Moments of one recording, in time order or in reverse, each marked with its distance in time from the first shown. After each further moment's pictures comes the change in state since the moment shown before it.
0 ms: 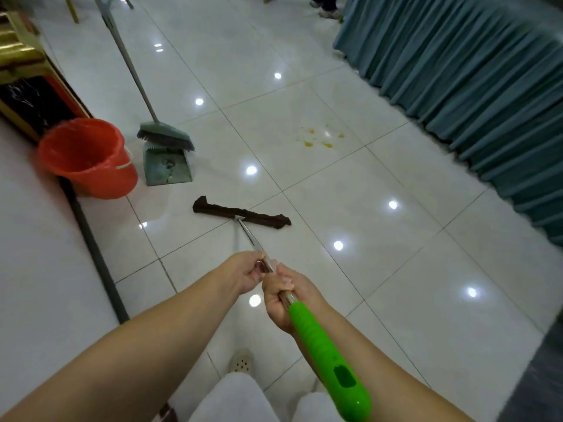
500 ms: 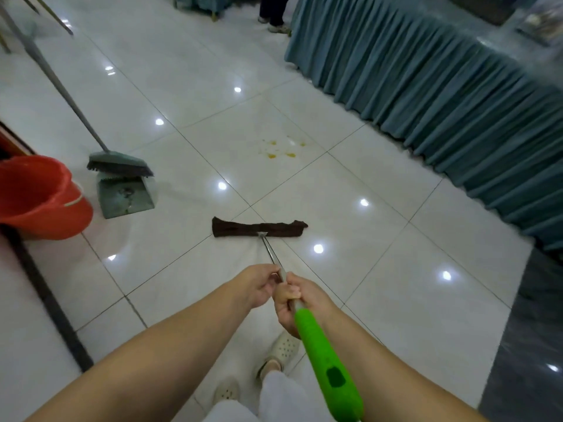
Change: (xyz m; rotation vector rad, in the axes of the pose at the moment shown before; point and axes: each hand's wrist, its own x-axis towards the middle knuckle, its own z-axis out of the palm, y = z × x) left_hand 0.017 -0.015 0.101 0.206 -0.181 -0.067; right_hand -0.036 -0.078 0.003 -0.018 0.114 -0.178
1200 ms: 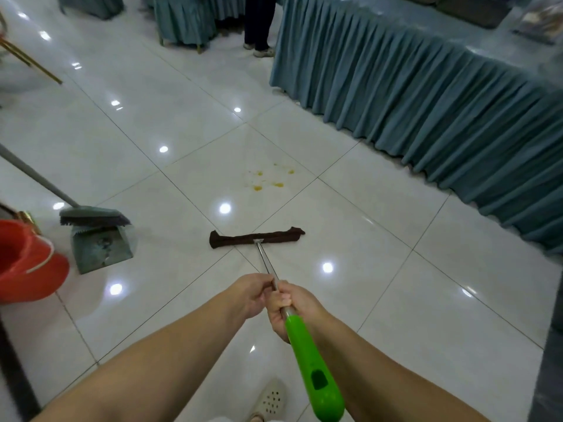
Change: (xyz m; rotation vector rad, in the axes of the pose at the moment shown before) left_hand 0.109 0.127 0.168 0.074 0.070 0.031; right_hand 0.049 -0.233 0.065 -0.067 -0.045 -0.018
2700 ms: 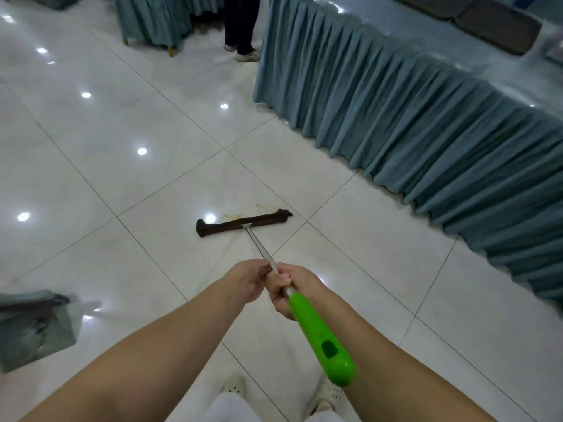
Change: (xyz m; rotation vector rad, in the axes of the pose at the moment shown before) left_hand 0.252 0.380 0.159 -0.070 0.093 0.048; right_hand 0.178 -0.377 0.268 -0.047 0.005 0.117
